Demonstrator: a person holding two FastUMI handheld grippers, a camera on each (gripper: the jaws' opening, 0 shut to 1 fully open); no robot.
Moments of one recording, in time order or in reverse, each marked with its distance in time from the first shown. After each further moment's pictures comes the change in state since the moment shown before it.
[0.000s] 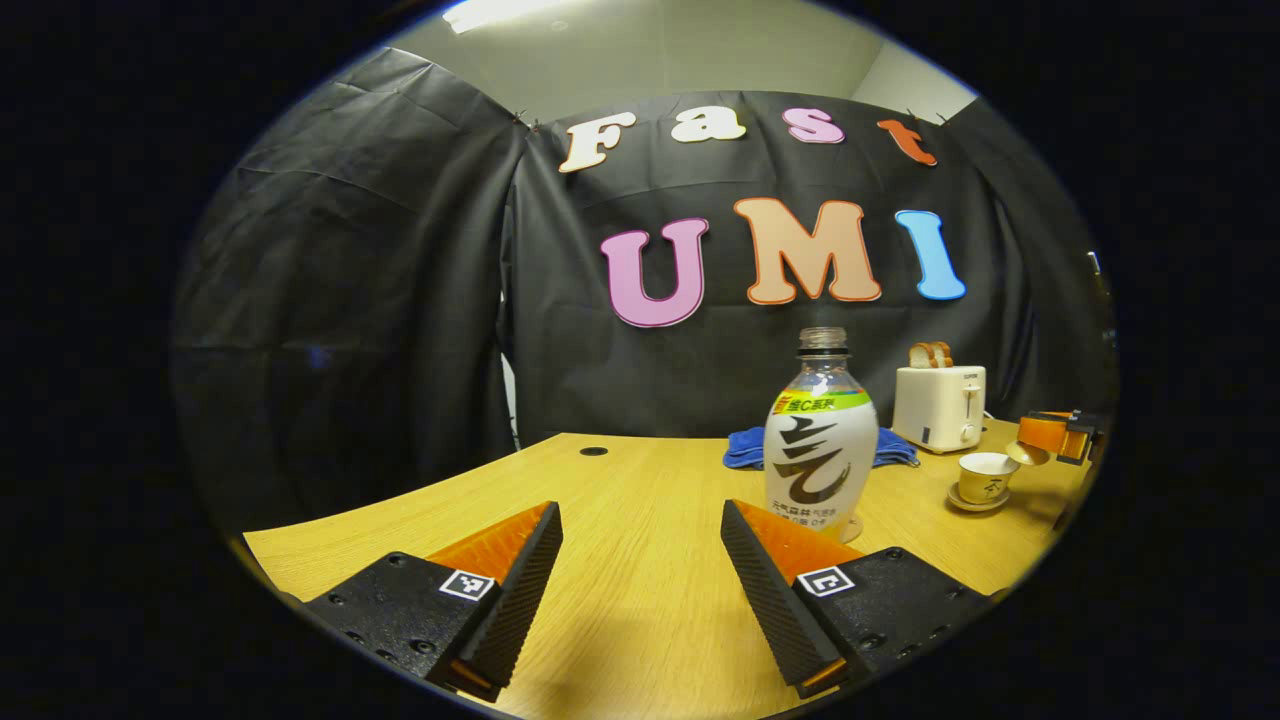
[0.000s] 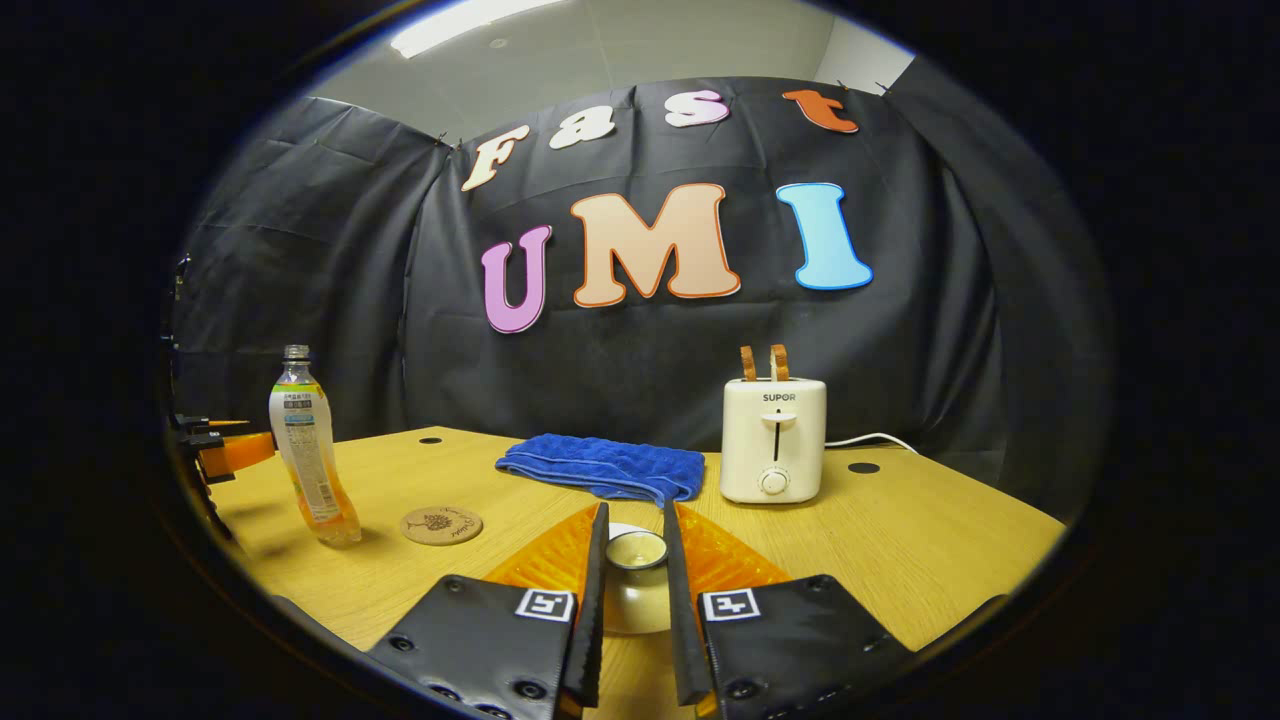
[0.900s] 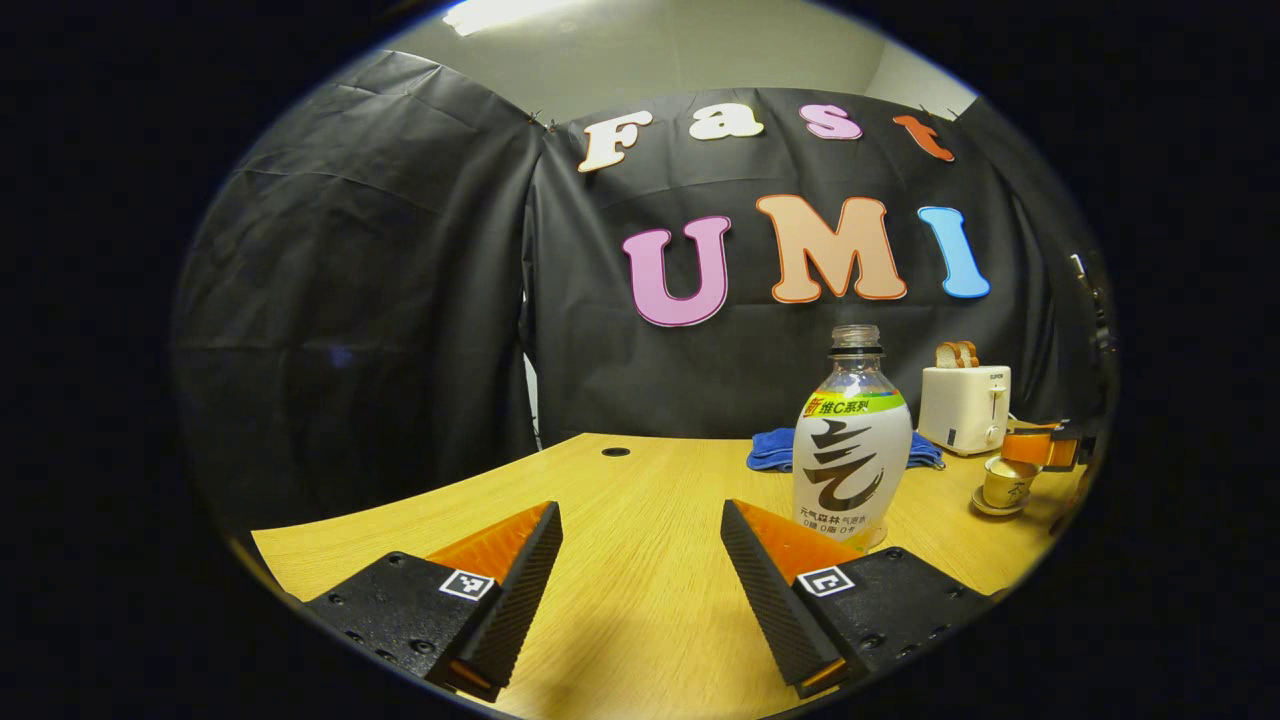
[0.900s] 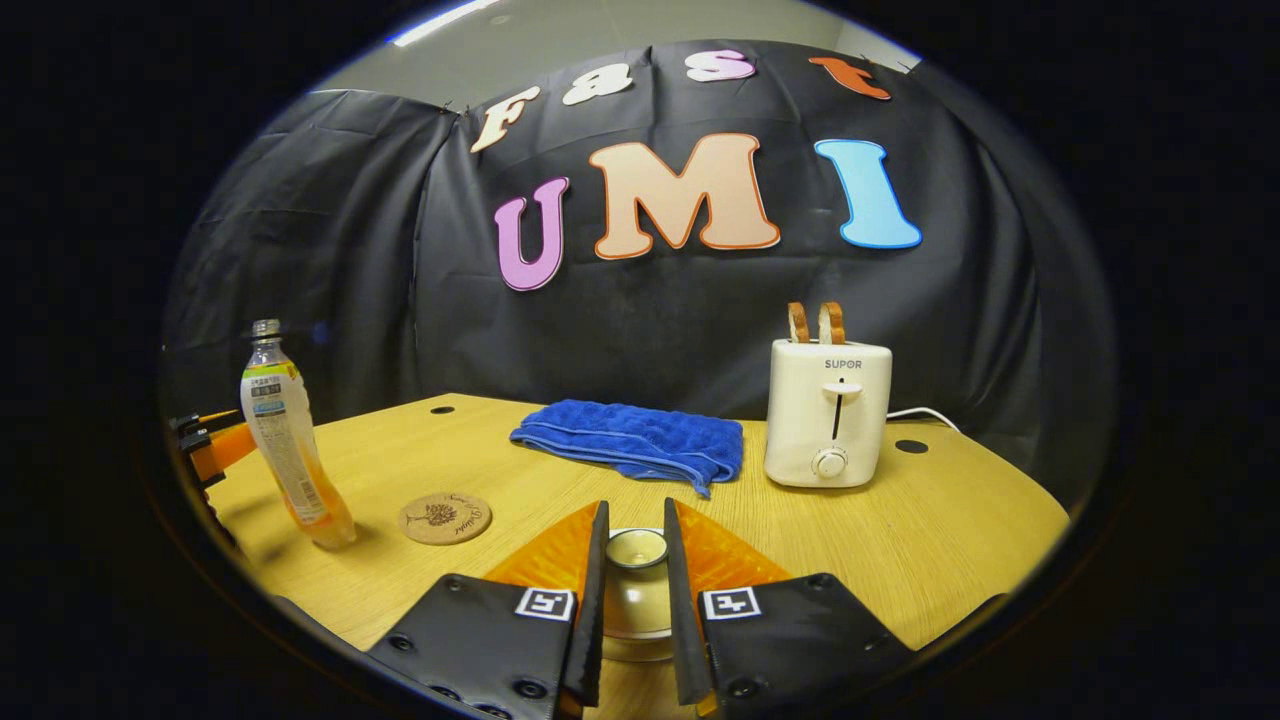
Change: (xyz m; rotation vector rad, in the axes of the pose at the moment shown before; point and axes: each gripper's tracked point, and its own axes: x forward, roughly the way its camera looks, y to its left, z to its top) left arm 0.009 0.017 0.000 0.003 0.002 0.101; right arm 0.052 0.033 -0.022 -0.009 0.133 0.071
